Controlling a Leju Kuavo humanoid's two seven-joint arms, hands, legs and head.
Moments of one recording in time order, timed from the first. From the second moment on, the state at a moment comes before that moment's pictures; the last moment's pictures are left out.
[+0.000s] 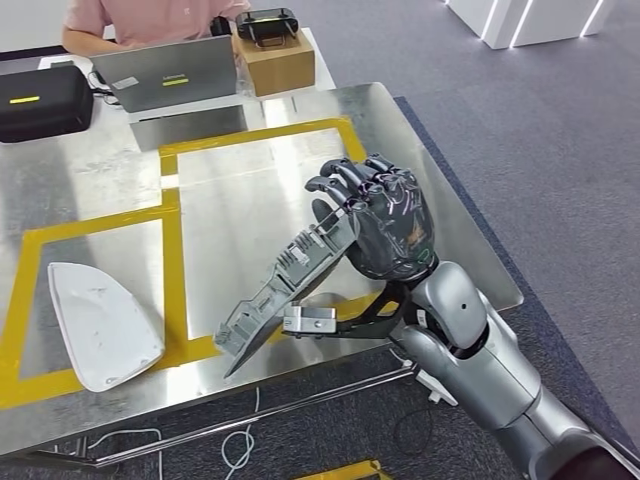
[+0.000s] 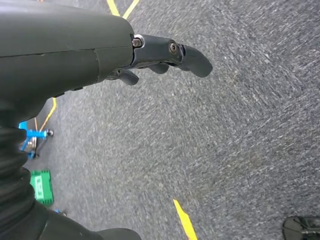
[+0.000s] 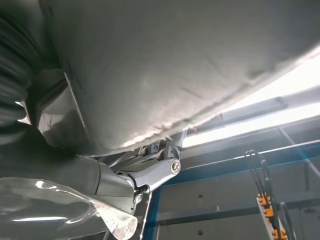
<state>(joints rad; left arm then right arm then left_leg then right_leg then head) 0.34 0.43 -1.01 -1.24 0.12 0.70 0.50 -0.52 -0.16 0.72 -1.71 1.05 -0.47 0.01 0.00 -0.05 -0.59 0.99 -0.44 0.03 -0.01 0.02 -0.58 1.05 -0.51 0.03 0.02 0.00</state>
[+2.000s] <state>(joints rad) 0.34 0.43 -0.99 -1.25 0.11 0.70 0.53 -0.50 -0.12 0.71 -1.67 0.97 -0.43 0.06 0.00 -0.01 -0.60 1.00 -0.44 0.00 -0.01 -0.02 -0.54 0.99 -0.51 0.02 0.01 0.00</state>
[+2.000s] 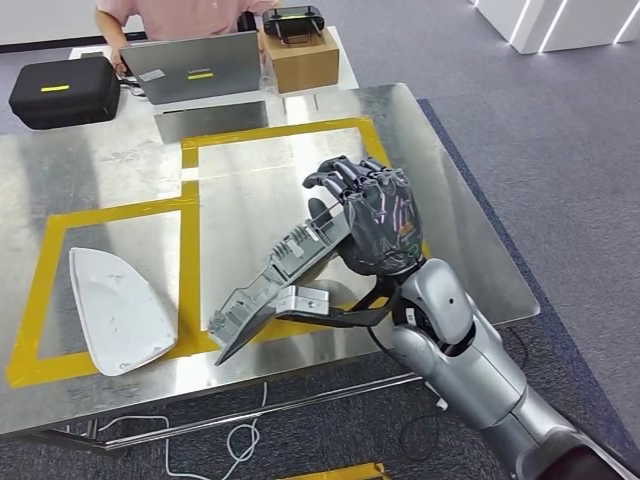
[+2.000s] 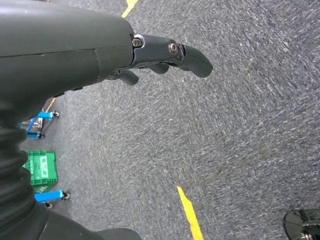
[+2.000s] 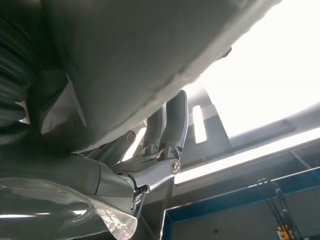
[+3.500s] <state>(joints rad) 0.40 0.40 -0.91 -1.29 0.08 0.70 0.59 -0.48 -0.09 0.76 -1.52 0.97 -0.28 0.26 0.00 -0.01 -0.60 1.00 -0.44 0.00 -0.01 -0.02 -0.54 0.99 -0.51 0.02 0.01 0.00</state>
